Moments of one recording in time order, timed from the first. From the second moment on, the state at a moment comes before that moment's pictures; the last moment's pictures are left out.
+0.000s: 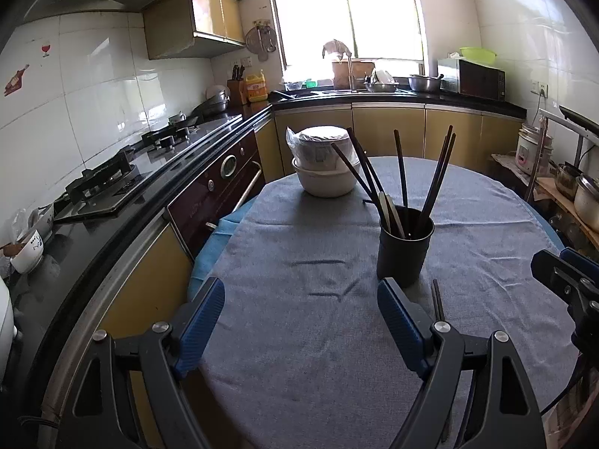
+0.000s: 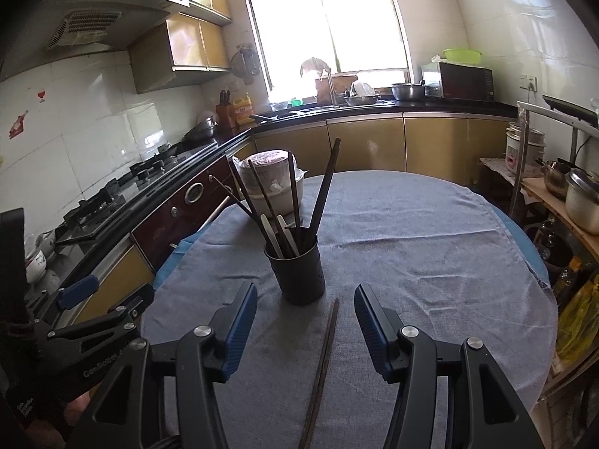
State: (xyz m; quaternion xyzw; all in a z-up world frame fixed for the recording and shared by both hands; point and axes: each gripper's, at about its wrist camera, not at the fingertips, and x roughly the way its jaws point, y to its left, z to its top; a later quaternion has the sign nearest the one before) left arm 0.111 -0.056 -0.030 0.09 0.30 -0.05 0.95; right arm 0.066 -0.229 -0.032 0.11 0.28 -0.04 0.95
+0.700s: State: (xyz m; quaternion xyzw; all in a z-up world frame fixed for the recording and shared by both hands) left arm 0.098 -0.056 -0.025 0.09 0.29 -0.06 0.95; right arm 0.057 -0.227 -0.026 0.11 0.28 -0.05 0.95
